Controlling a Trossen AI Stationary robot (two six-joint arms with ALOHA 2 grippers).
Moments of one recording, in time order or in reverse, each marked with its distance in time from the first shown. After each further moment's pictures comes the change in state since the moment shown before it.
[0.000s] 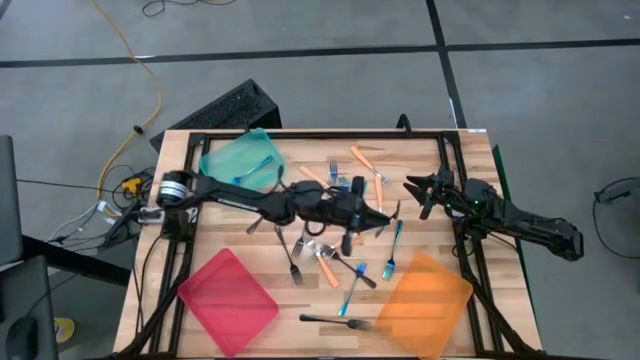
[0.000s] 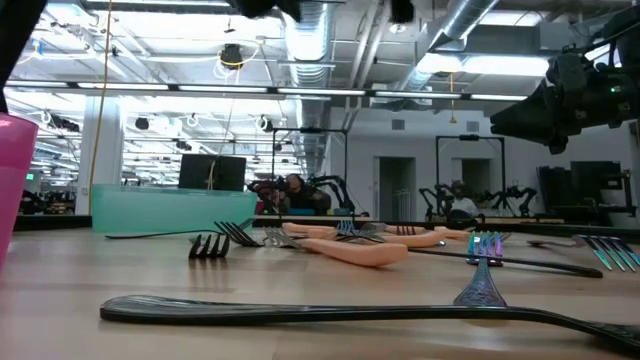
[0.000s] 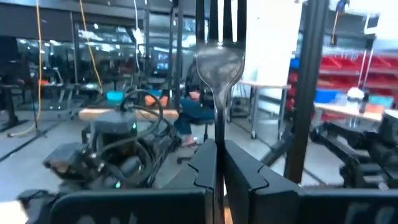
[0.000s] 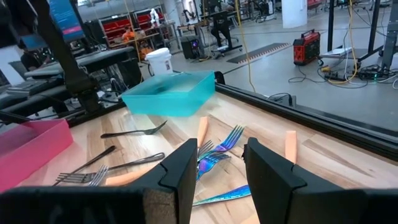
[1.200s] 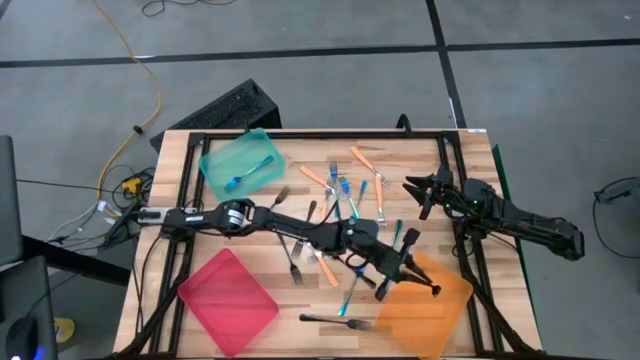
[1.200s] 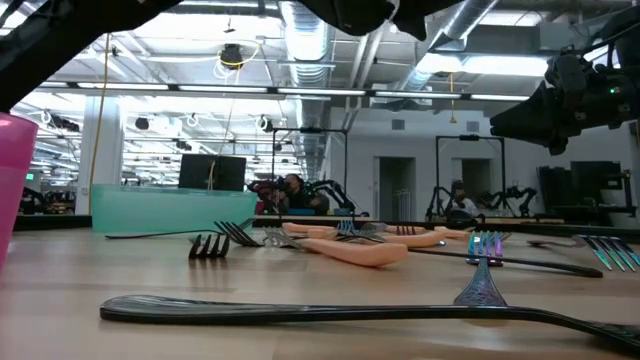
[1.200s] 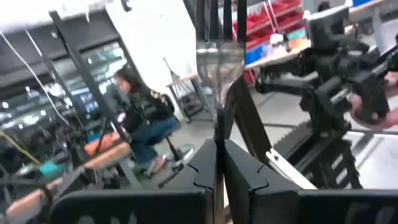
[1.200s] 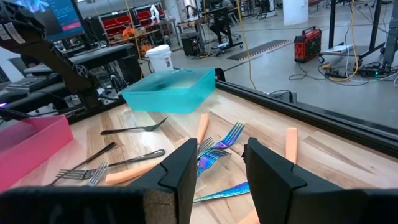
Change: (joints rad) left arm -0.113 0.540 0.702 -0.180 0.250 0.483; right arm 0.001 0.014 0.000 0.000 -0.003 -0.001
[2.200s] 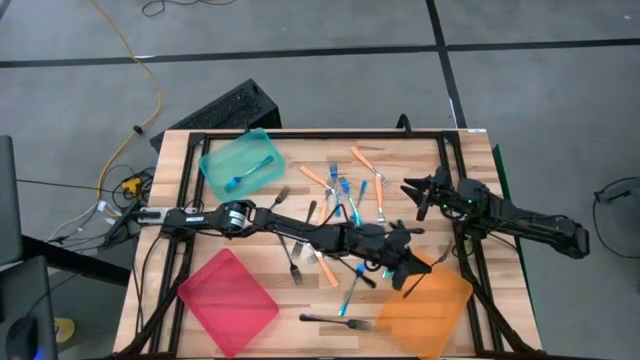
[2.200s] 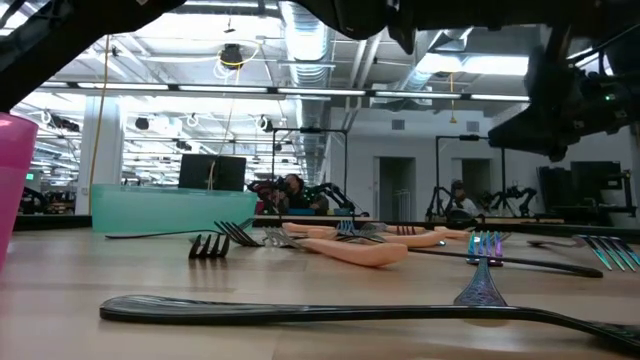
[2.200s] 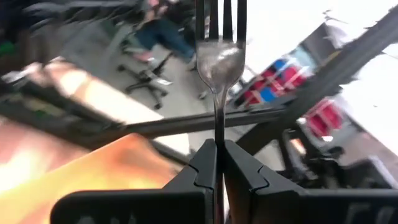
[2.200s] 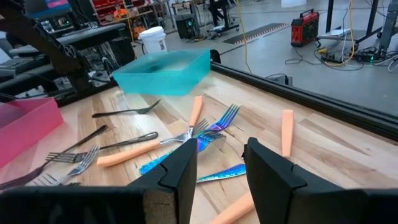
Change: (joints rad) left arm -0.011 0.013 0.007 -0.222 -0.267 -1.125; right arm -0.001 0.083 0.000 0.000 0.003 0.000
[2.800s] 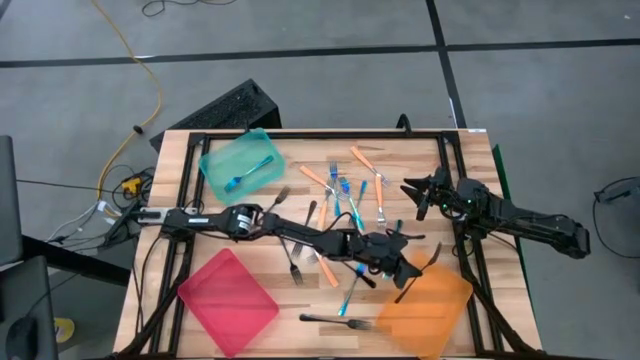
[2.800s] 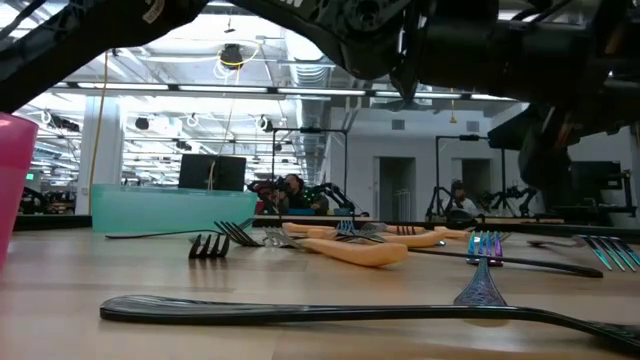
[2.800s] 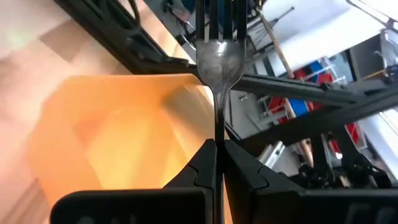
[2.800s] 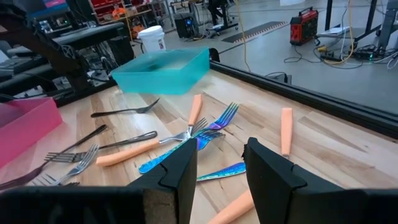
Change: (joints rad) left arm 0.007 0.087 0.000 -0.063 -0.012 -0.216; right arm 0.000 0.002 0.000 0.001 0.004 0.008
